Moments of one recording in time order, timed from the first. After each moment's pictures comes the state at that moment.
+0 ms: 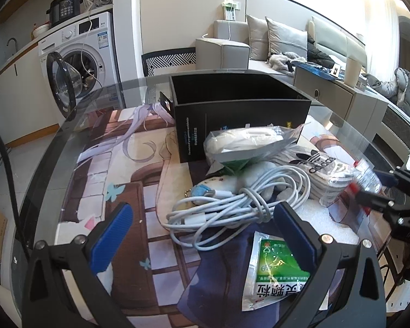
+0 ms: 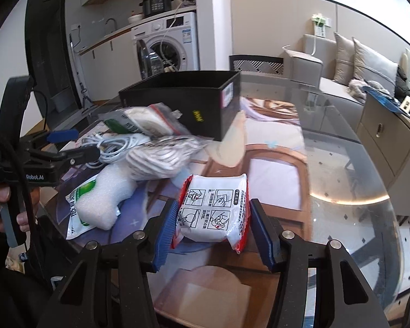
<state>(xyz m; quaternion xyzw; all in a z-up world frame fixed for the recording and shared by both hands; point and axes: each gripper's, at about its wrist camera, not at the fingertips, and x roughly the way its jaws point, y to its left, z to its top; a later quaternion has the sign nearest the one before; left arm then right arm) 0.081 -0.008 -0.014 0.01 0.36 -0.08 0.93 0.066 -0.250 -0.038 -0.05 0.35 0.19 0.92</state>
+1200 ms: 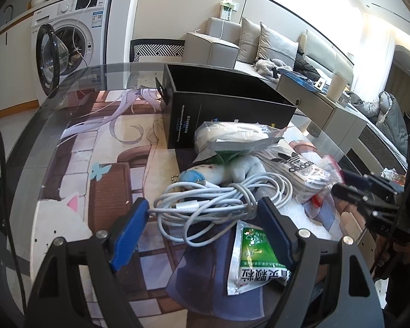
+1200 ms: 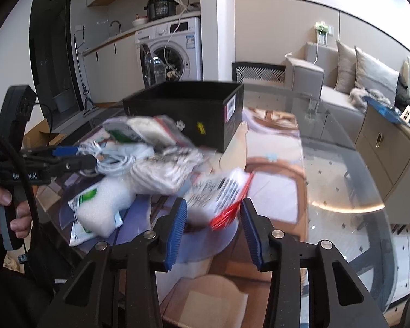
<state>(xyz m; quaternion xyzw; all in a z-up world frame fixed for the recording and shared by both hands) 0.070 0.016 -0.014 -0.07 0.37 -0.14 0.92 0.063 -0.246 -0.031 -0.06 0.34 0.20 0.92</state>
